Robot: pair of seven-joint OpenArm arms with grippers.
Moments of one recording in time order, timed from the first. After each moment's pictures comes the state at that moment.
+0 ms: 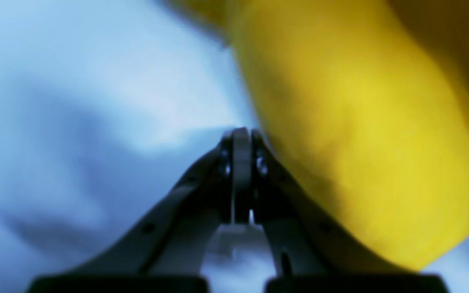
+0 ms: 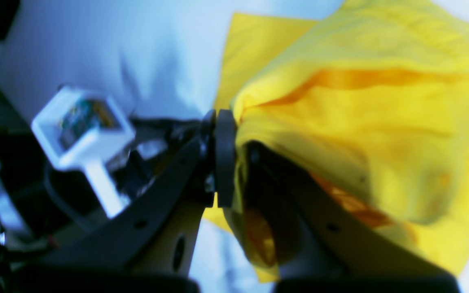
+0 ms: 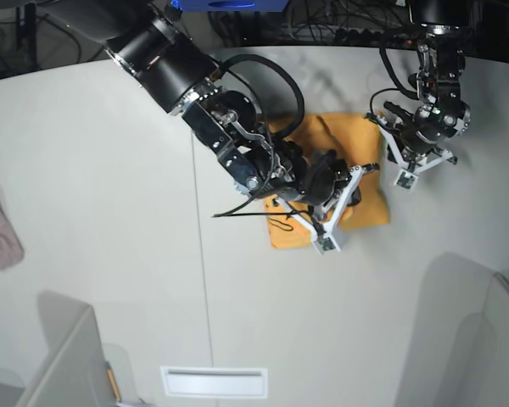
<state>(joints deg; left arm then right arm) 13.9 -18.1 -10.7 94.1 -6.7 -24.8 49.2 16.2 -6.8 -43.0 84.4 34.0 -15.0 -51.4</state>
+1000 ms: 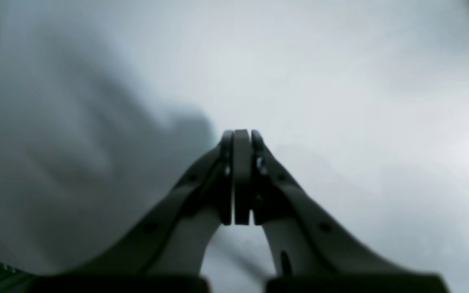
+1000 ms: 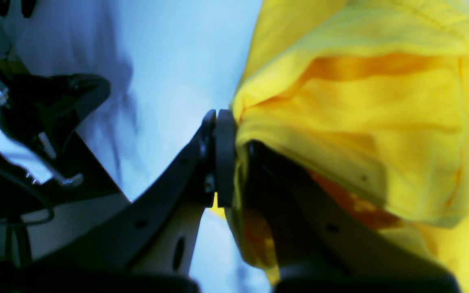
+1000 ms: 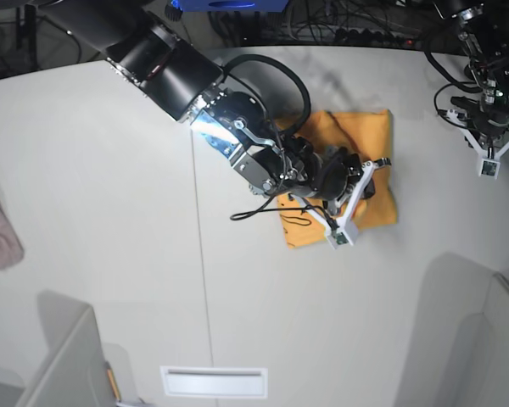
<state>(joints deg) 16.6 -17.5 -36.6 100.0 -6.1 -31.3 56.8 18.9 -7.0 -48.2 78.7 42.1 -15.1 -46.1</state>
